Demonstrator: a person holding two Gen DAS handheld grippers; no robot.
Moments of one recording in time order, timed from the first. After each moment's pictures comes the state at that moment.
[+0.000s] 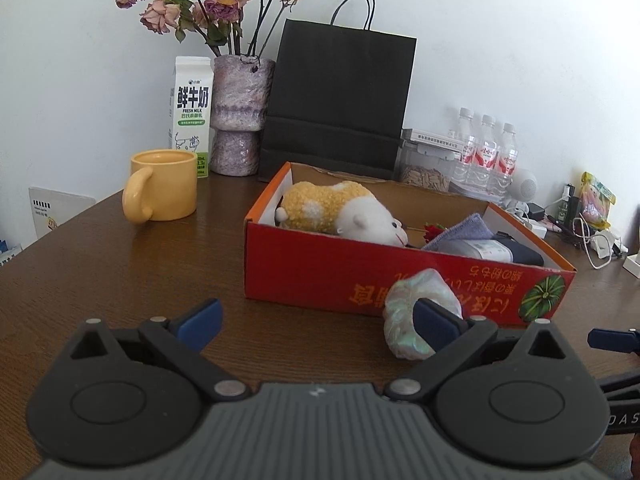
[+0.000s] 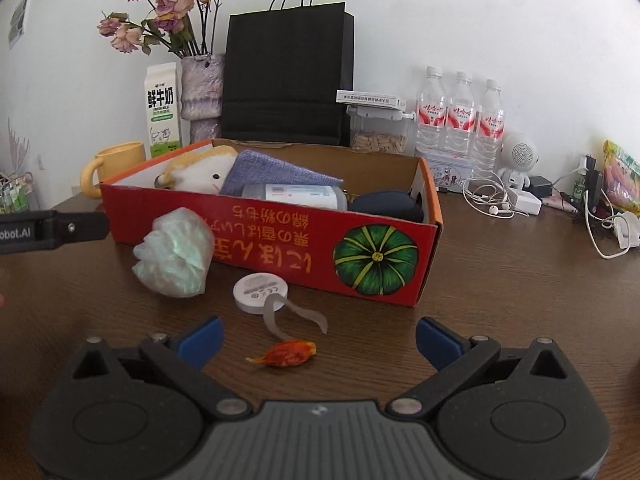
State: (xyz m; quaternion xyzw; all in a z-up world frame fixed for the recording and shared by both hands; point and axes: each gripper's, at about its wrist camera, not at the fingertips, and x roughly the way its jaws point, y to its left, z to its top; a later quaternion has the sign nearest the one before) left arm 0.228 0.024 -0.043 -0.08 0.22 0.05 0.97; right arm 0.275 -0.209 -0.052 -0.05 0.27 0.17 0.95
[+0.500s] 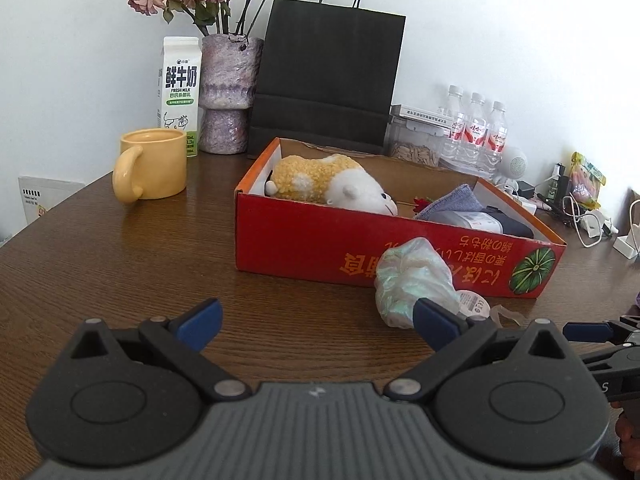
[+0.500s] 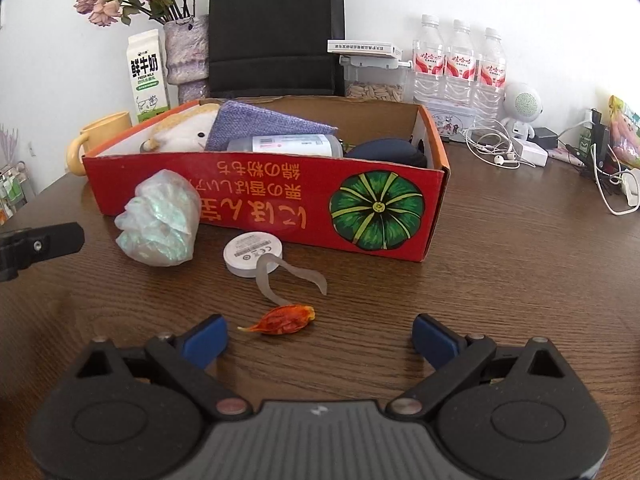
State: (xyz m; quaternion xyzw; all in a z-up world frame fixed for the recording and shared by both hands) left arm 0.225 0.023 -0.049 -0.08 0.24 0.03 0.97; right arm 0.296 -0.207 -0.065 -0.05 0.34 0.17 0.92
